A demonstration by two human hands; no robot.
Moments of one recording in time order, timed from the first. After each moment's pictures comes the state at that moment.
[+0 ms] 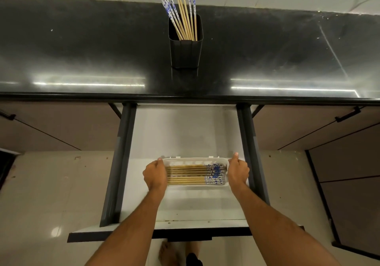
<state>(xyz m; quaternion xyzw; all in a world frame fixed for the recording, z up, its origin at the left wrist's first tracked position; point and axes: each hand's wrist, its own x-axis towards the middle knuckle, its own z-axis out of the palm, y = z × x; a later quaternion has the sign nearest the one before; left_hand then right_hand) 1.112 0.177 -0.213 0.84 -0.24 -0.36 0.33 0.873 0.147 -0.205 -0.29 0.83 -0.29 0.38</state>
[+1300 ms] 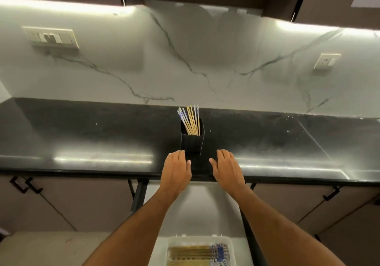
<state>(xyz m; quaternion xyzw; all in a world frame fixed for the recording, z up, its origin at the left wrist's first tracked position) 1.124 0.036 0.011 0.66 -0.68 0.01 0.32 0.932 0.018 0.037 -0.76 0.61 -0.21 0.01</state>
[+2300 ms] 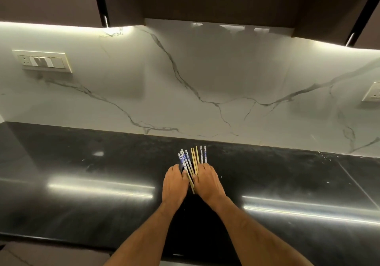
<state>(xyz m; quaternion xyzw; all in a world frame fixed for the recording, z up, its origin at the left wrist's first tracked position) 1.140 -0.201 0.011 0.74 -0.52 -0.18 0.38 1.014 -0.227 0.025 -0.81 0.53 -0.23 0.10</state>
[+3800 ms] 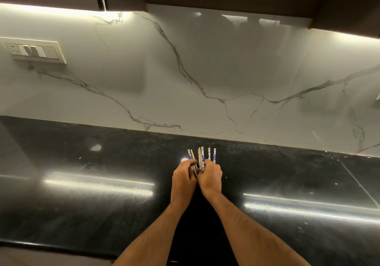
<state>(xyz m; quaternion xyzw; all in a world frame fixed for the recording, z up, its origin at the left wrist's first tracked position) 1.138 -0.220 0.006 0.62 -0.57 -0.14 0.53 1.049 -0.250 0.027 -0.65 0.65 -0.32 0.22</state>
